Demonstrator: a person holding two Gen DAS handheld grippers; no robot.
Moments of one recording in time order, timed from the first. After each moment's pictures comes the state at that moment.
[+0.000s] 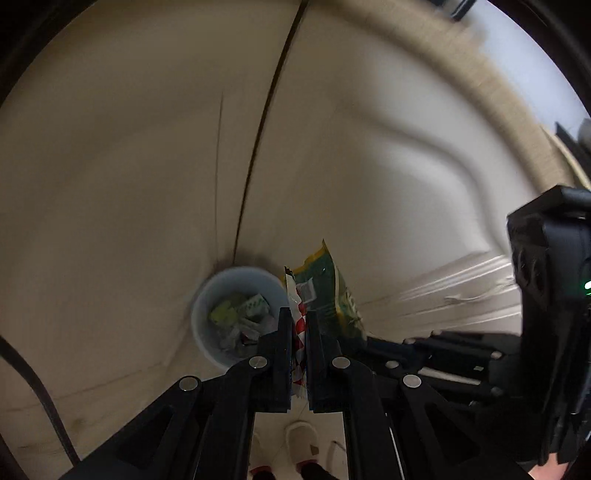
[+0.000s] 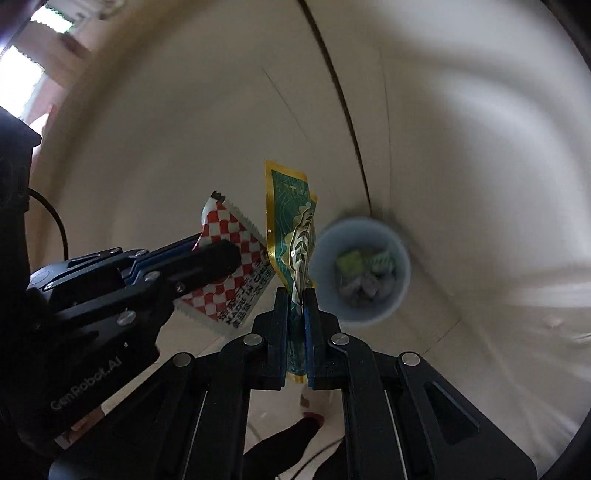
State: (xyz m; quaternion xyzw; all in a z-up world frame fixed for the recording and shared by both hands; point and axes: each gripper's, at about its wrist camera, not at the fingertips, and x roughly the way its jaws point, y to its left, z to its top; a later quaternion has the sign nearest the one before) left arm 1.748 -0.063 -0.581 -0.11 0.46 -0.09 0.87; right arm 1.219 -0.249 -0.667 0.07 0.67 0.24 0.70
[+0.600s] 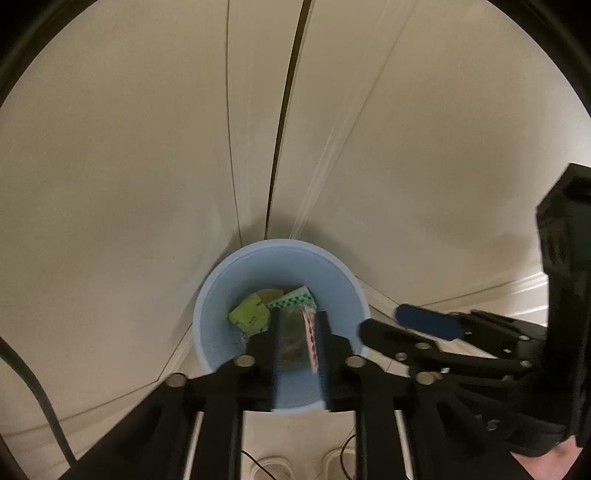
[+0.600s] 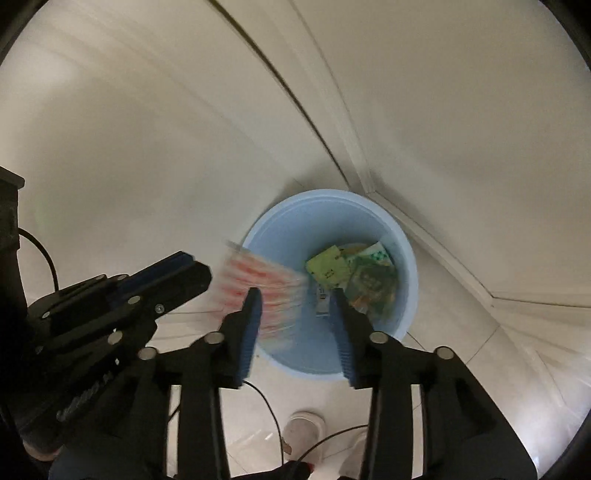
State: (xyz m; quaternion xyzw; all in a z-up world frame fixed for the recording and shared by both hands) left arm 1.801 -0.069 -0.731 -0.07 0.48 -0.02 0.88; right arm 1.236 -0.274 -0.881 0.11 0.66 0.22 0.71
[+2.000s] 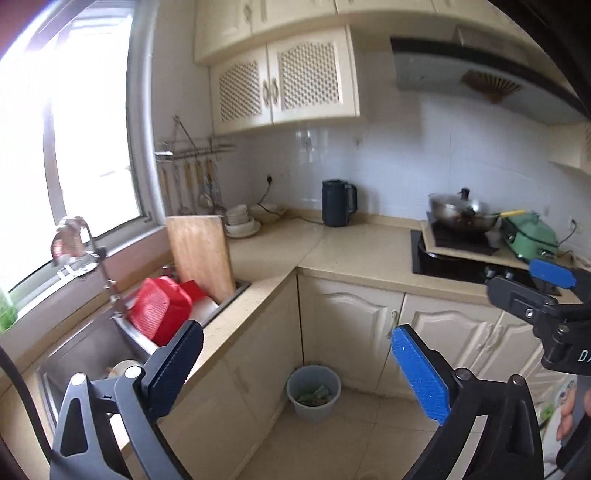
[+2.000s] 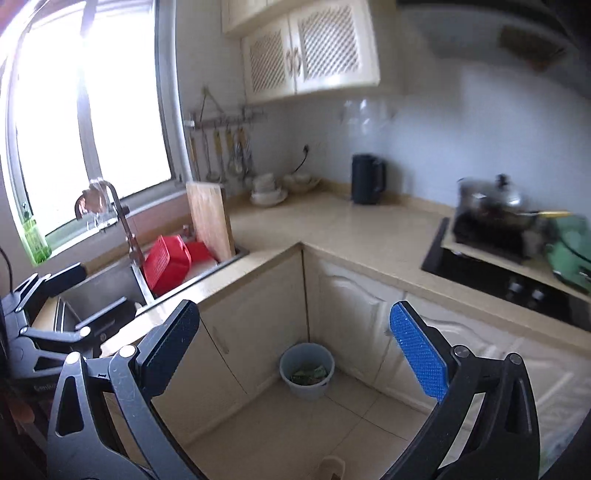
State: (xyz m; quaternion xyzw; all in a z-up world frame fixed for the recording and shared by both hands) left arm 0.891 -0.086 -0.300 0.05 0.10 0.00 0.99; right arm 0.754 -0.284 -0.135 0.02 0.29 0.08 0.95
